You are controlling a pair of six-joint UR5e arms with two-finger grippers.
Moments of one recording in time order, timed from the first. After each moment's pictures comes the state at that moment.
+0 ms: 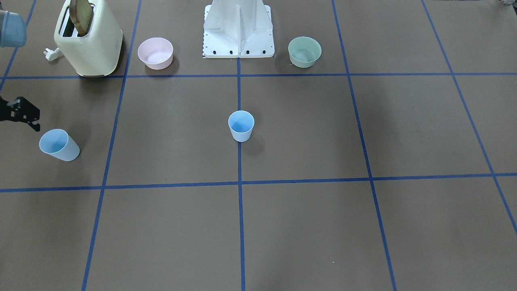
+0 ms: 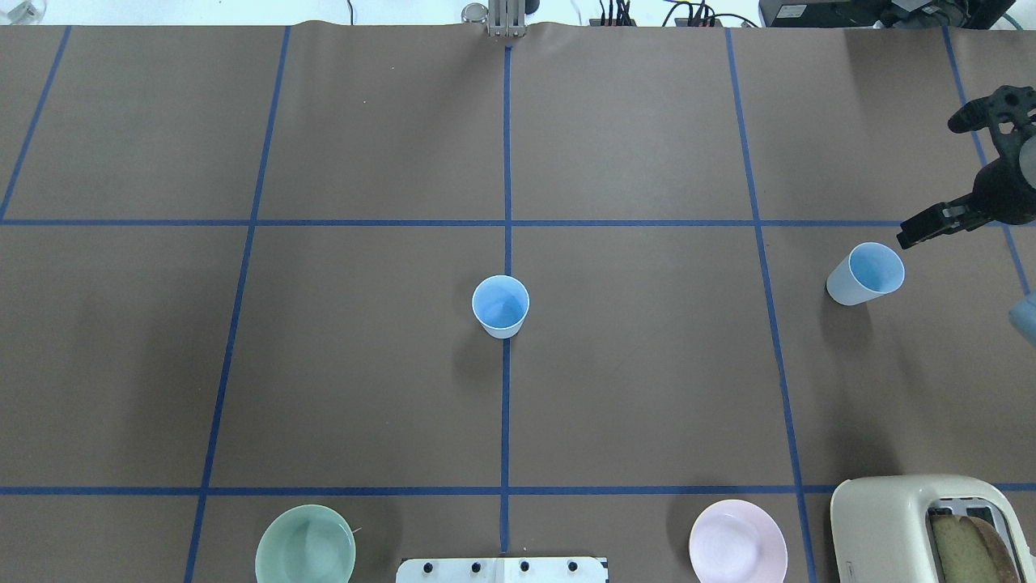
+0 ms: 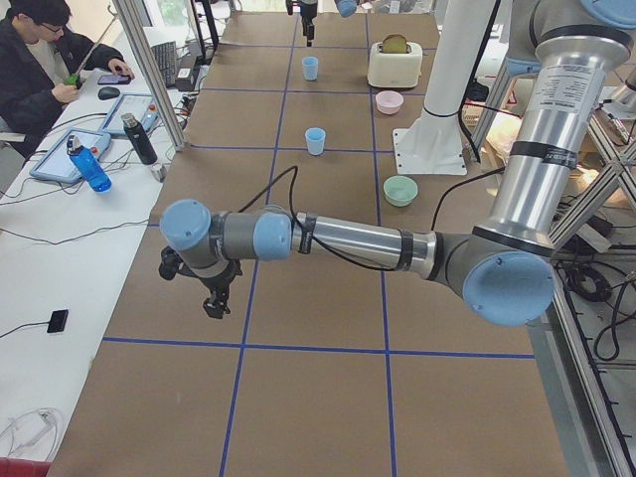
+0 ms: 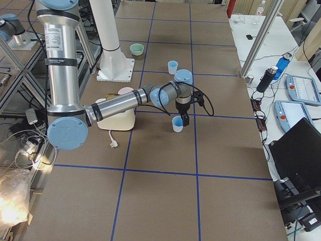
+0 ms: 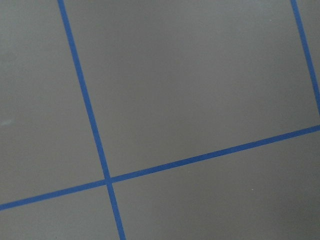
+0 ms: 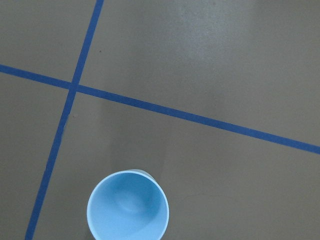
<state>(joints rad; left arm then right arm) -1.59 -1.78 -1.45 -1.47 -2.46 0.17 1.09 -1.52 1.84 -1.40 2.17 0.40</state>
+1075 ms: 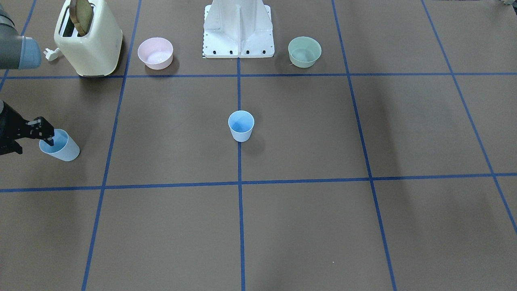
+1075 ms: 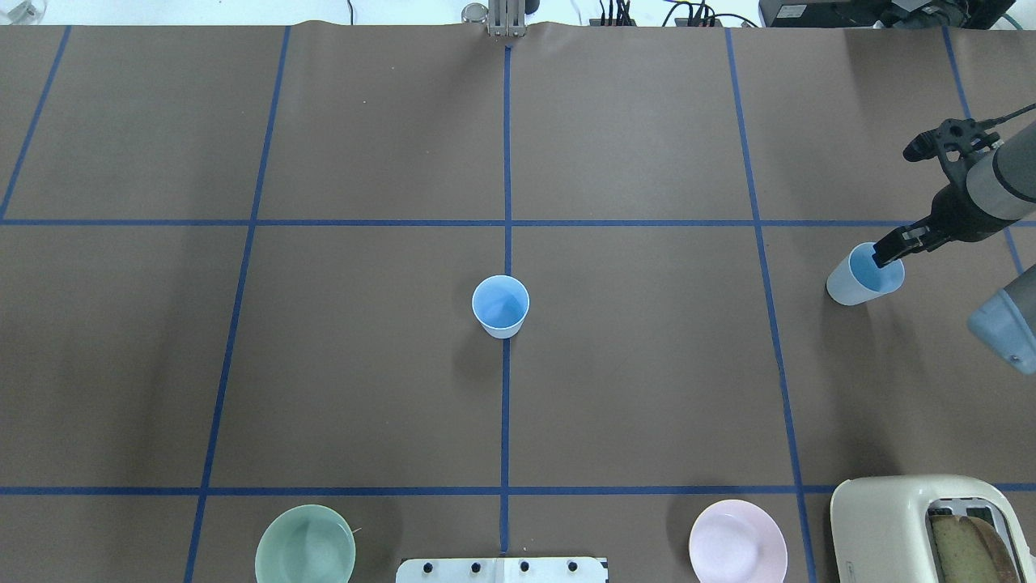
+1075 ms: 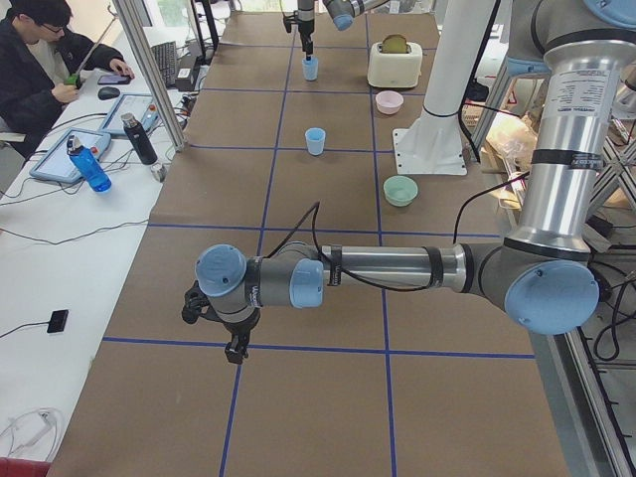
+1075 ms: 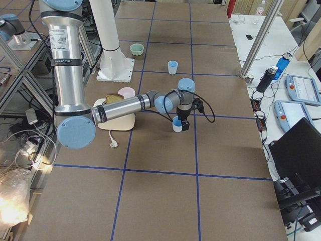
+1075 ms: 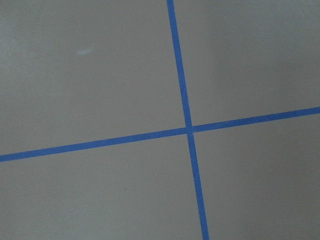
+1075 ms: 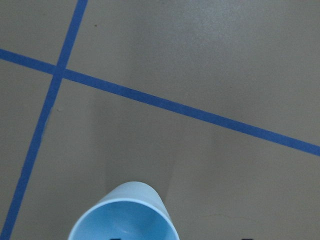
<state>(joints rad) -1.60 -1.69 -1.45 -1.59 -2.39 0.17 1.04 -1.50 1.70 -1.29 2.17 0.40</state>
